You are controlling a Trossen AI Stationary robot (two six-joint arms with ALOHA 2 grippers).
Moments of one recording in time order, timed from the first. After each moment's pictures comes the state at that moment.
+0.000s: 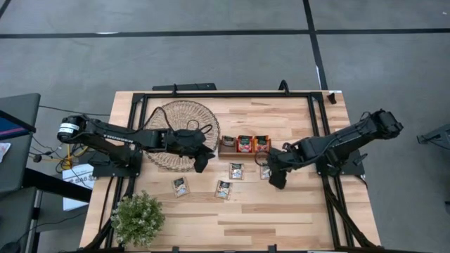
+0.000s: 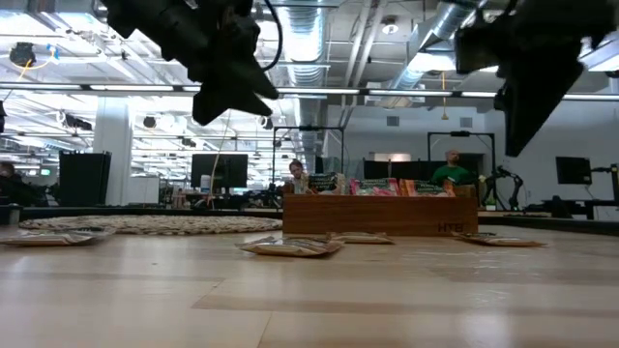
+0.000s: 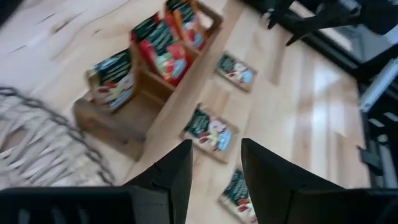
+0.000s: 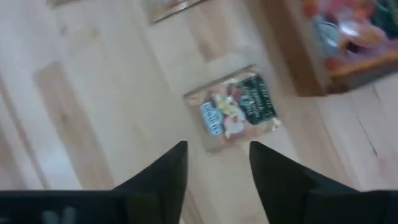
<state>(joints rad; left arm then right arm) -0.02 1.32 0.77 -0.01 -0.06 -0.56 0.28 1.33 0.90 -0.84 0.08 0.66</state>
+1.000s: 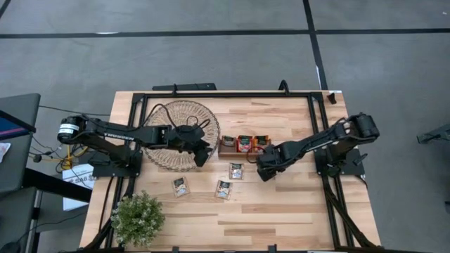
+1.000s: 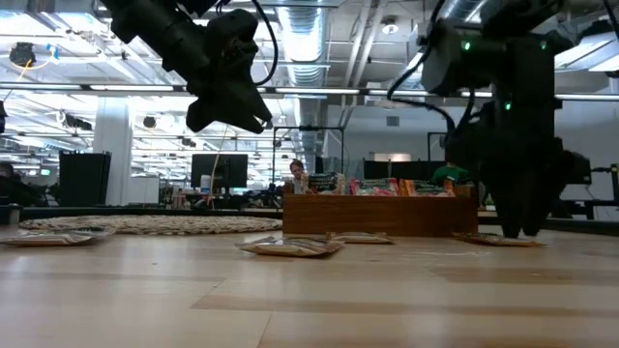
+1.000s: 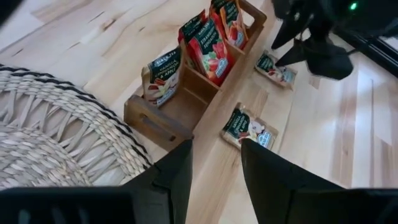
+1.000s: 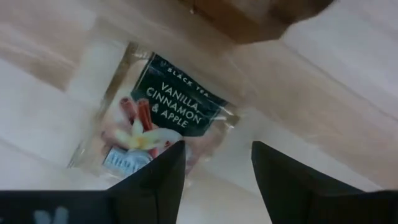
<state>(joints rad) 0.05 1.32 0.77 -0.09 -0.11 -0.54 0.16 1.62 0.82 -0.74 0.02 1.13</state>
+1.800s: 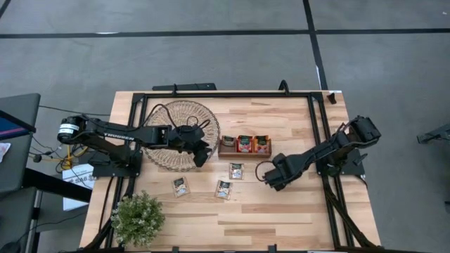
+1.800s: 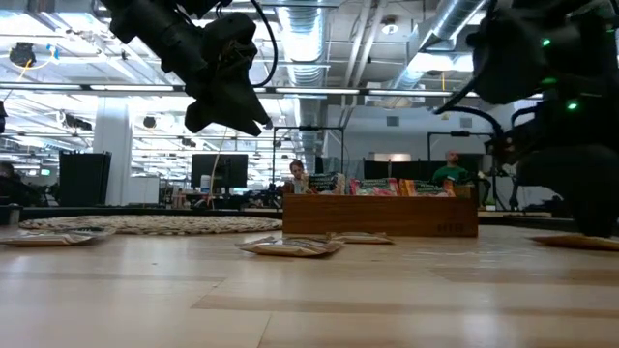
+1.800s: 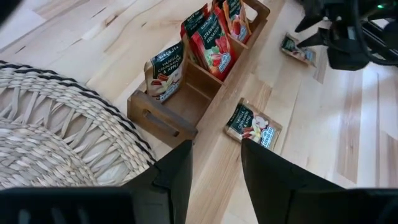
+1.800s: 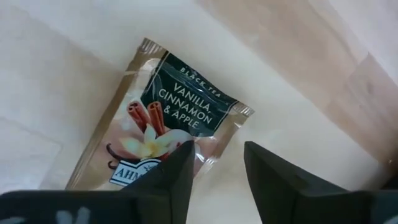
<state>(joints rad) 0.05 1.32 0.77 -0.10 -0.11 -0.53 0.36 1.63 0.82 -0.96 0.04 1.26</state>
